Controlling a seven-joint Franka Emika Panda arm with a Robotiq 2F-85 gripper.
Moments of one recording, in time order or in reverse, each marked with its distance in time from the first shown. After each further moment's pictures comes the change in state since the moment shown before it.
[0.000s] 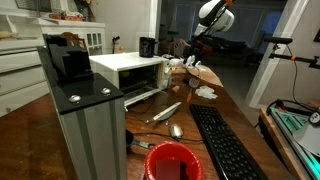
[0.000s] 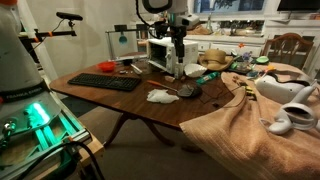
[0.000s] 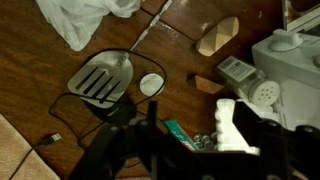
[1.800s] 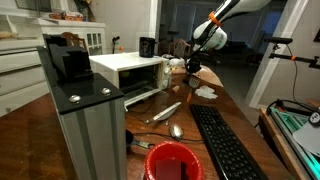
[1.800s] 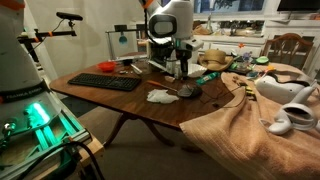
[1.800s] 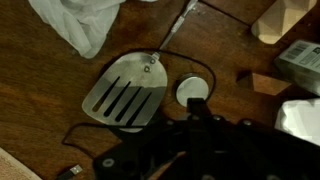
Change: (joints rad) arm -0.086 0.199 0.051 0.044 0.064 0.154 0.013
